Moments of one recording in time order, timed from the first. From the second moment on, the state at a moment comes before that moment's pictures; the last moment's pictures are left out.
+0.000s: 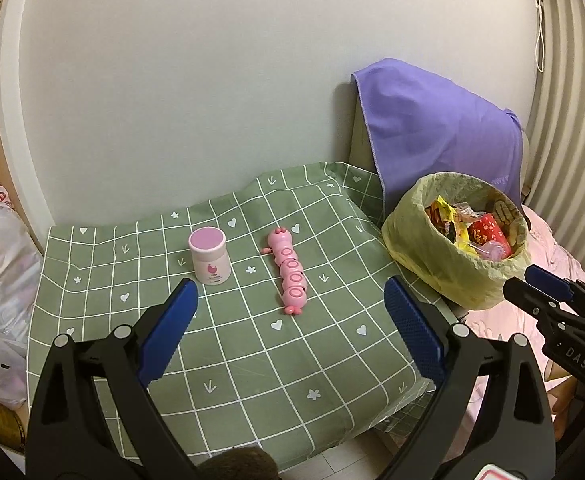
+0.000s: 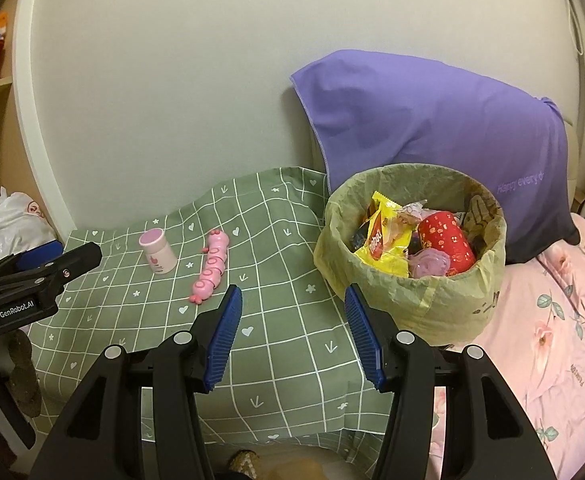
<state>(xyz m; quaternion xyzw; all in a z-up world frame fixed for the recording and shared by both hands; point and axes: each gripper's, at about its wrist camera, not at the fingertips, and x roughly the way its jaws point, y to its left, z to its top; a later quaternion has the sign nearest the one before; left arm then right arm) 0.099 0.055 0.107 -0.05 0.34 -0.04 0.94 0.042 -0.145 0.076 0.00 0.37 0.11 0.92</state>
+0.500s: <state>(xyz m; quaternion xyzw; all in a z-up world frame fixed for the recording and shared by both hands) 0.088 0.054 0.111 -0.06 0.34 -0.03 0.94 0.035 -0.150 0.079 0.00 0.37 0.11 0.92</state>
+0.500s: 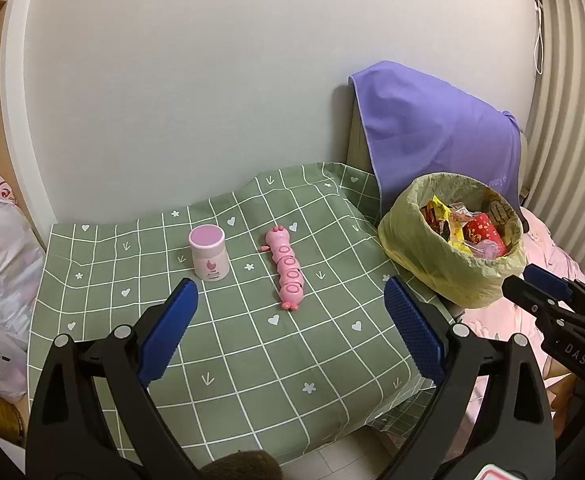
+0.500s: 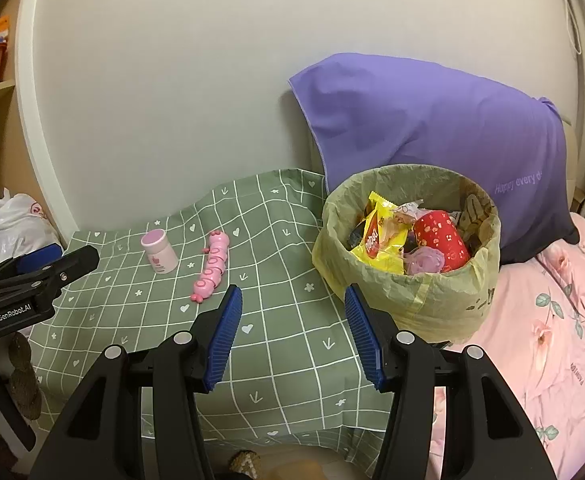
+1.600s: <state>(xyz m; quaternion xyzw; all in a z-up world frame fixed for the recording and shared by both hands) 0.084 0.046 0.113 -0.05 0.34 -0.04 0.94 0.030 -0.160 0.084 0.01 0.36 0.10 0.93</state>
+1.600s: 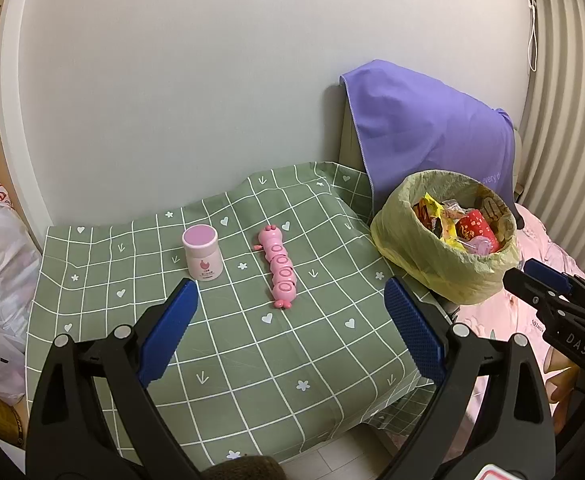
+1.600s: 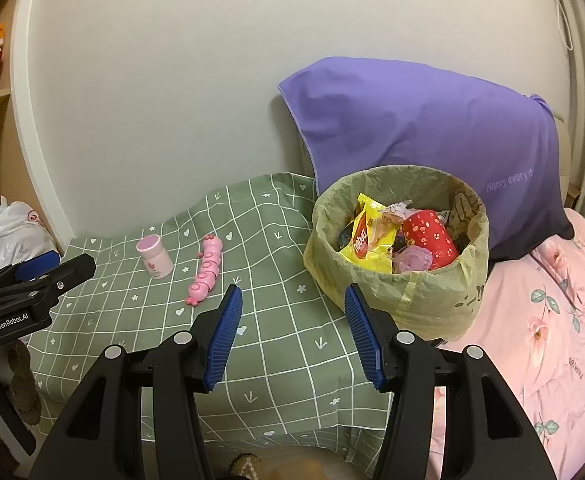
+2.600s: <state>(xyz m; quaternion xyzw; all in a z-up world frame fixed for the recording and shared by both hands) 0.078 0.039 0.116 -0.04 0.33 -0.04 0.94 0.027 -0.170 0.084 0.01 0.36 0.09 0.93</state>
